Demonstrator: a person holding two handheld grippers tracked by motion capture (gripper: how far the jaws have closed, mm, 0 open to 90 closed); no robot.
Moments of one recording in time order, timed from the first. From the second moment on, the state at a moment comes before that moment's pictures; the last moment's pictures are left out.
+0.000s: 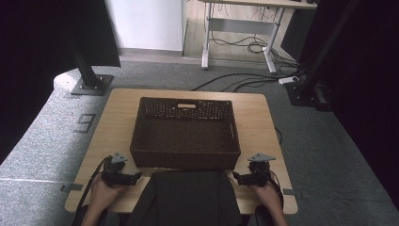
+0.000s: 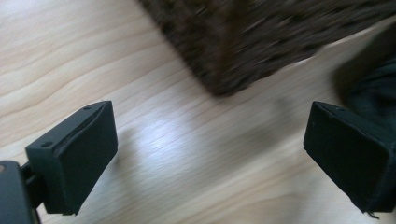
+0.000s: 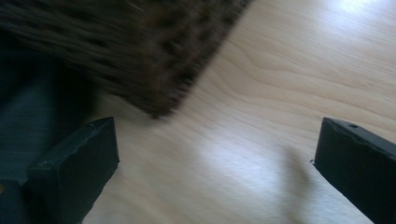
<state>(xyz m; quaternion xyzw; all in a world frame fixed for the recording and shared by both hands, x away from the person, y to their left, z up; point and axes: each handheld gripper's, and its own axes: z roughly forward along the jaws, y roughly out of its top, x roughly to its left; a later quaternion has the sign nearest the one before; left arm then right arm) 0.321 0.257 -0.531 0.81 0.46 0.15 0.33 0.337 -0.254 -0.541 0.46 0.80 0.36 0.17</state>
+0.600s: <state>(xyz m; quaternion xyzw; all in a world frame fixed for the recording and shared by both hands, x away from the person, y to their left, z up) 0.288 0.206 -0.513 0.83 0.38 0.11 0.39 0.295 -0.199 -0.520 0.41 0.82 0.40 0.09</state>
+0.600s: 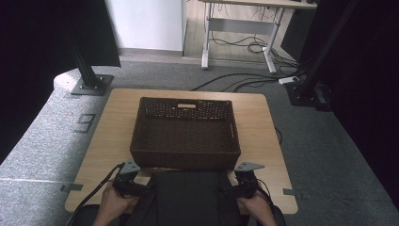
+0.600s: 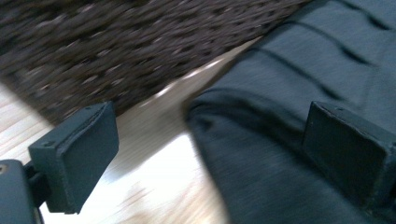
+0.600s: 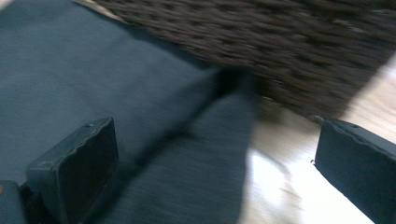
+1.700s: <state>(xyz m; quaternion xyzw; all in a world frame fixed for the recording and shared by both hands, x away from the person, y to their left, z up) 0.262 0.179 -0.536 0.85 0.38 0.03 0.35 0.290 -0.164 -0.538 0.37 0.85 0.38 -0.03</state>
